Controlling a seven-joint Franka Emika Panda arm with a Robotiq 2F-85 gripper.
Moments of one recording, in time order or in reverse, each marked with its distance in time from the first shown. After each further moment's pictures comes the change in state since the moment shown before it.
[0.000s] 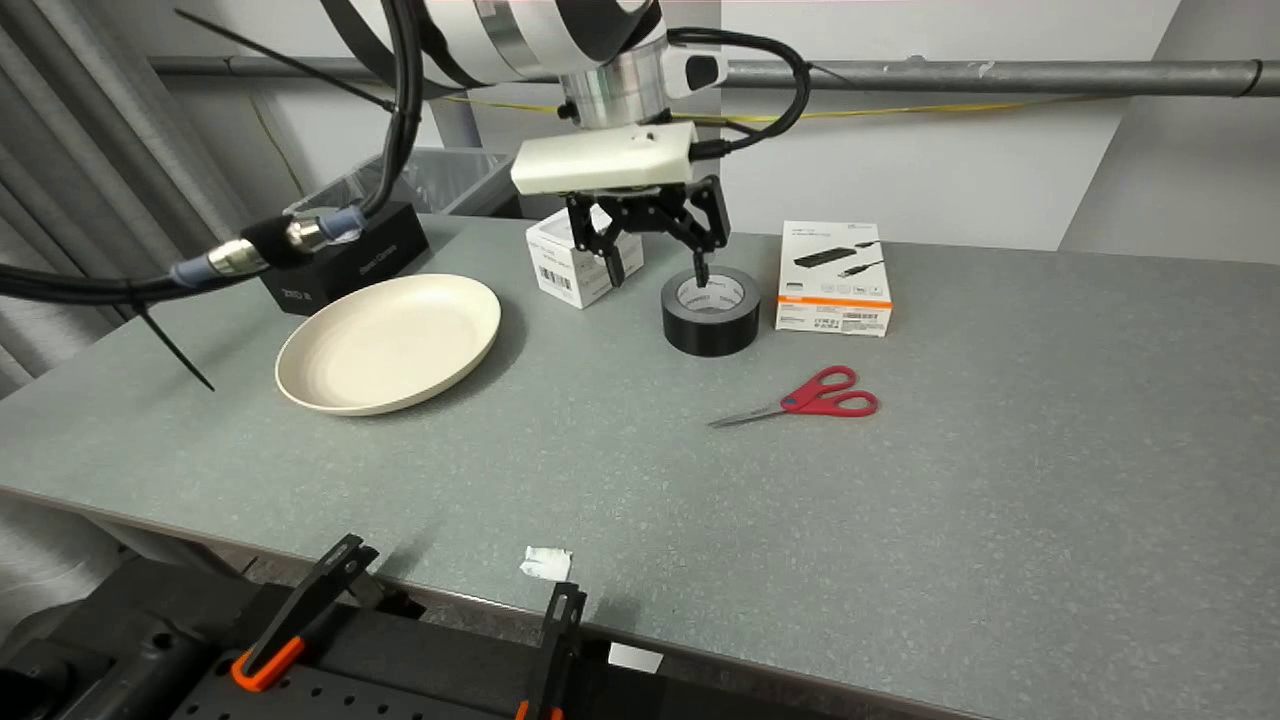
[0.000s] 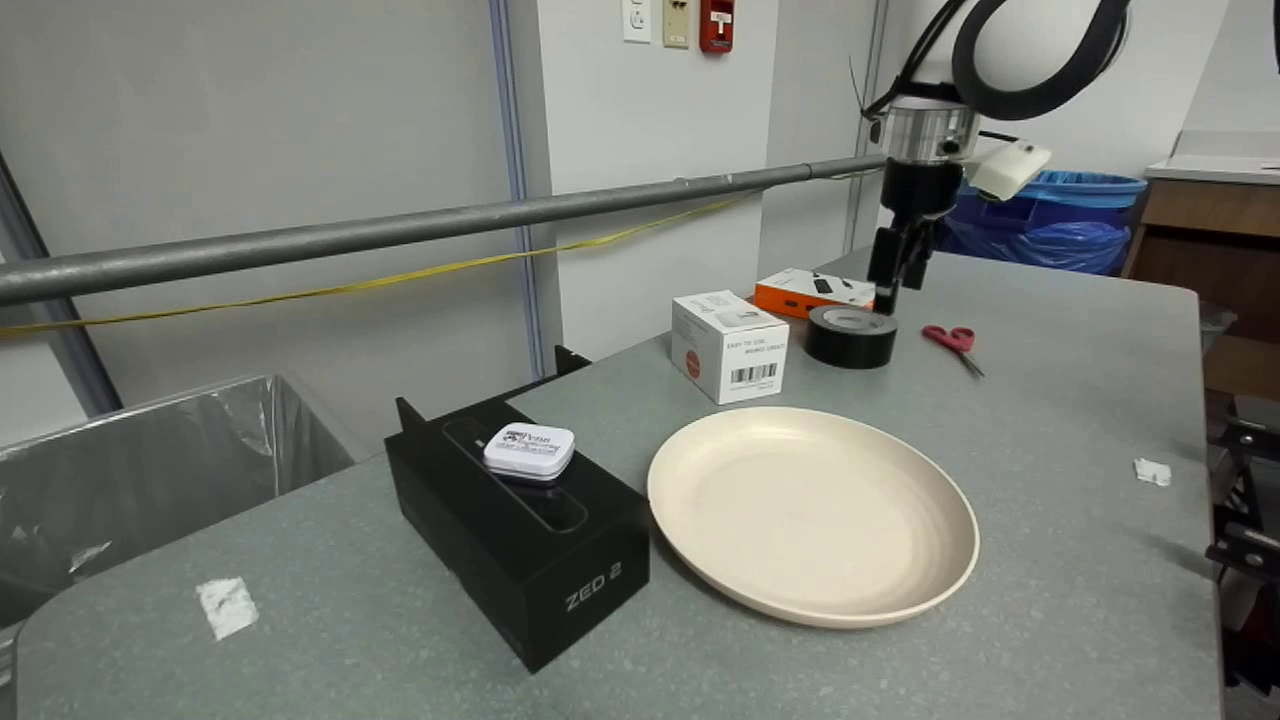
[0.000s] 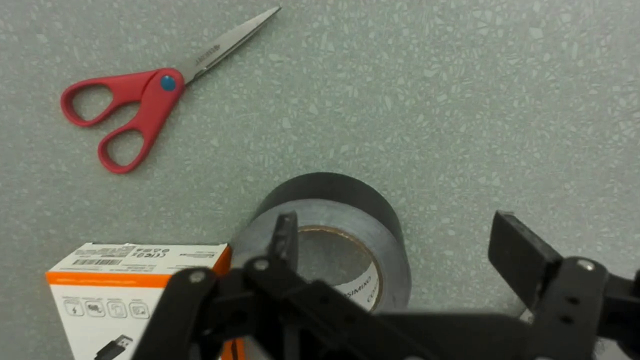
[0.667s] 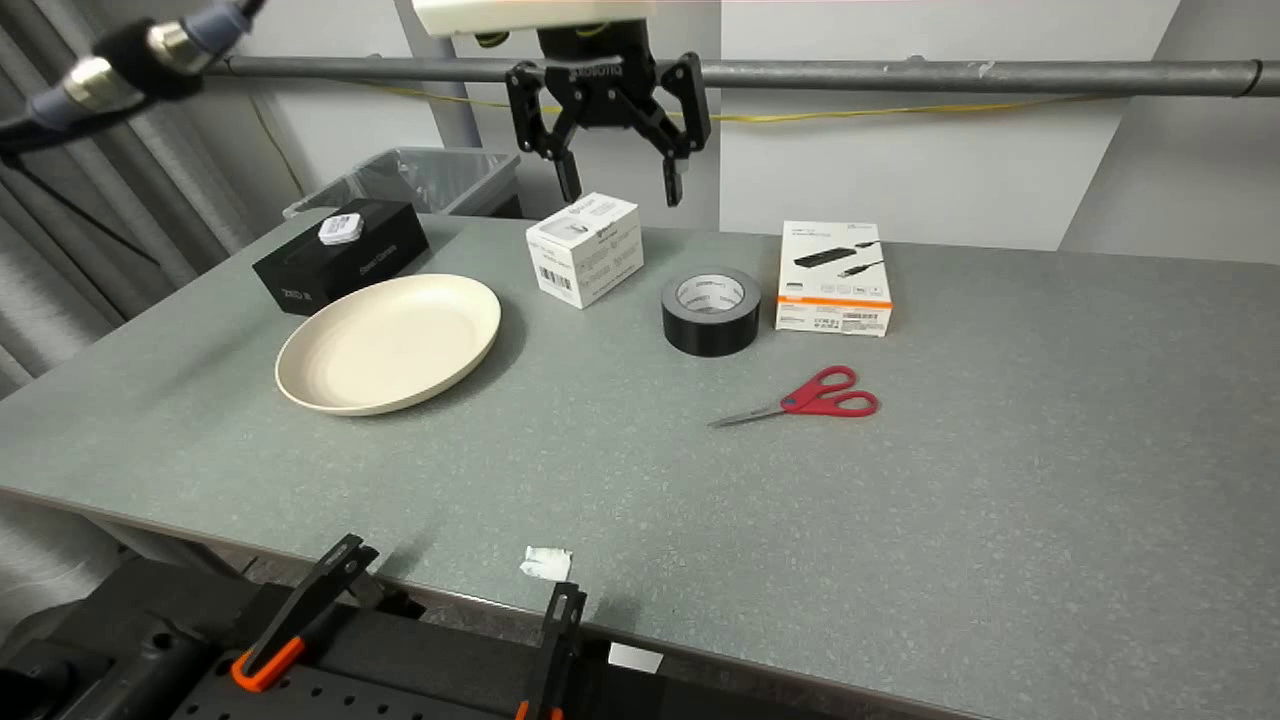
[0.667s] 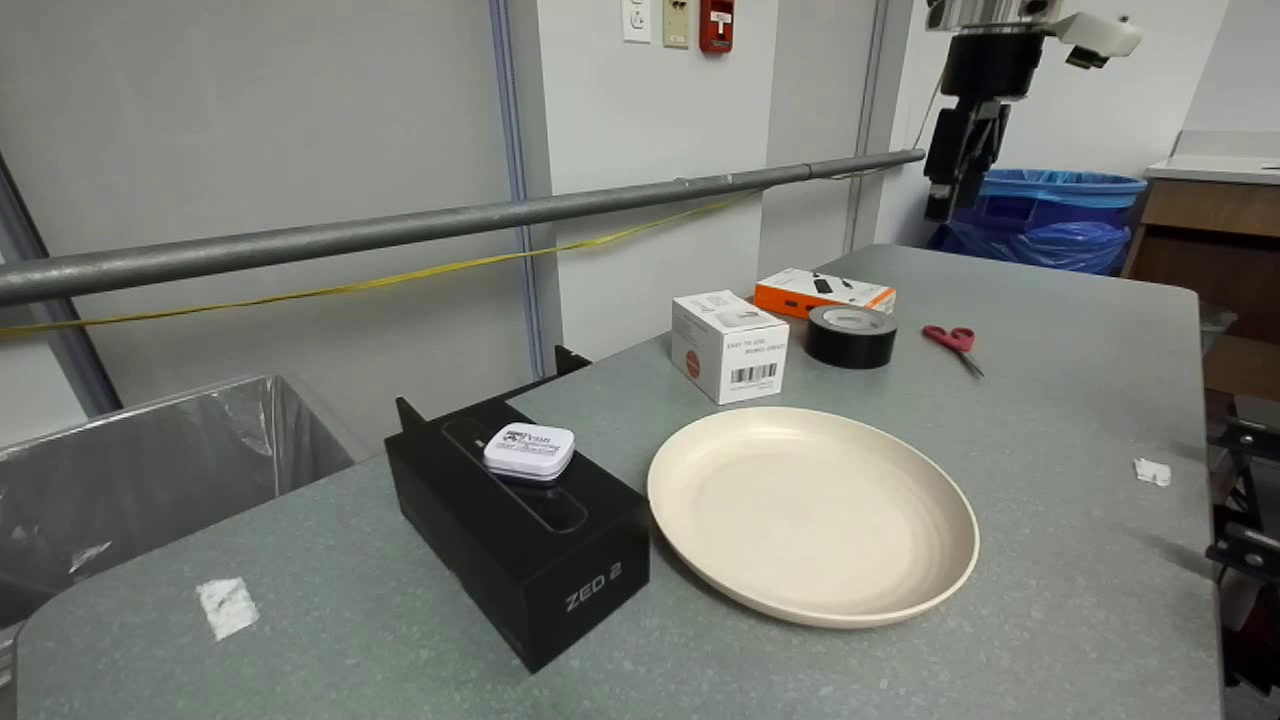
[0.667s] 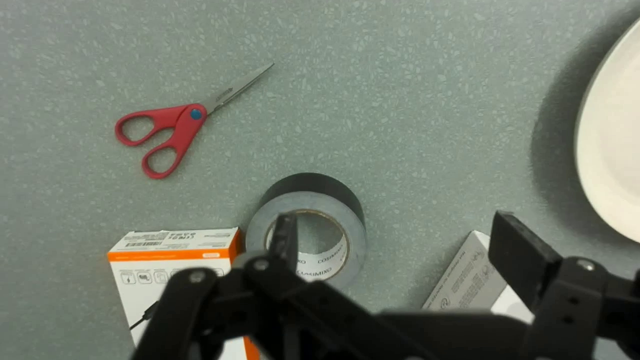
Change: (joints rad) arm 0.002 -0.338 0.000 -0.117 0.081 -0.209 -0.070
